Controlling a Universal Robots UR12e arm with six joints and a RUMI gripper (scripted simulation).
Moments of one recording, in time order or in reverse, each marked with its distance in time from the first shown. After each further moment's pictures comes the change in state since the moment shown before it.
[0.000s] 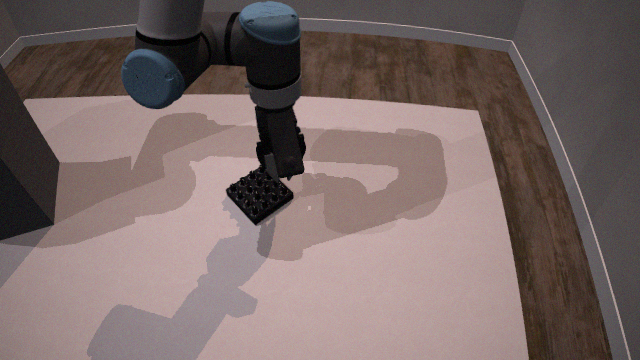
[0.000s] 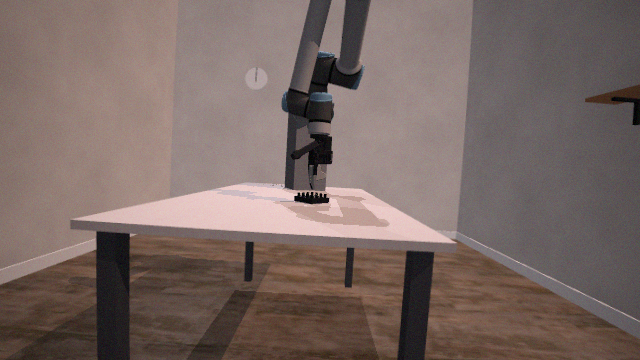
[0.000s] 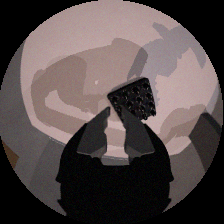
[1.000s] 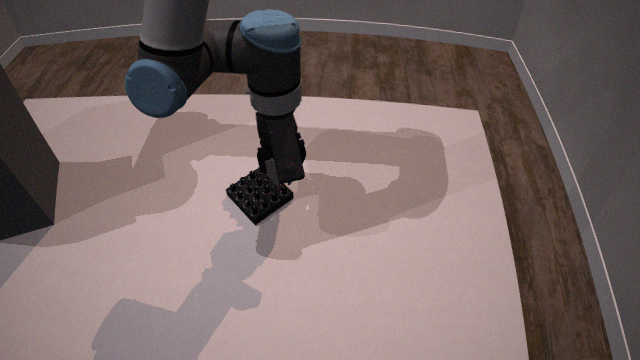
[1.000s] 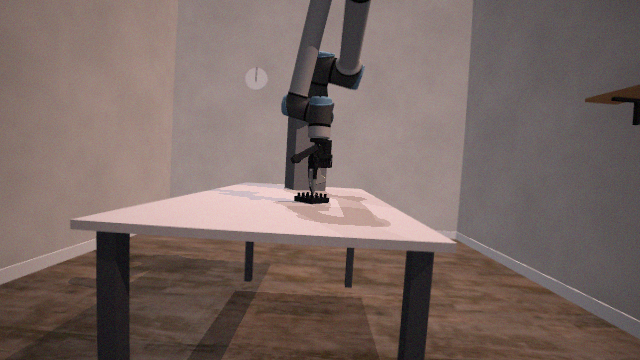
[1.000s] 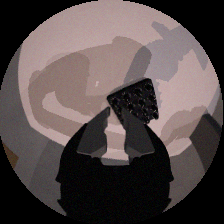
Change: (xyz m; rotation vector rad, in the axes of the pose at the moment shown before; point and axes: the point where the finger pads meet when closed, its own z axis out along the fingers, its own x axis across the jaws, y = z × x) arm 0.000 0.000 0.015 0.000 0.000 0.000
